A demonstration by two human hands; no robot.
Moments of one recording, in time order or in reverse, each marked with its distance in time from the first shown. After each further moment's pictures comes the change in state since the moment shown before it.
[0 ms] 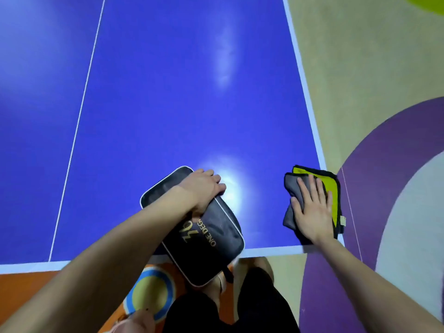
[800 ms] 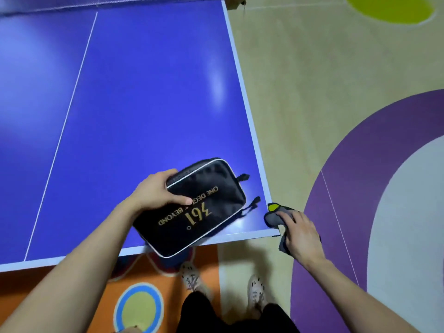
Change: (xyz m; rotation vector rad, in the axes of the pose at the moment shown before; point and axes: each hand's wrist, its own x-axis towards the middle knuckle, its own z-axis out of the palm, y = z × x) left_hand -0.051 0.097 -0.069 -0.954 0.335 -0.453; right_hand -0.087 0.137 -0.045 0.108 -0.183 -0.088
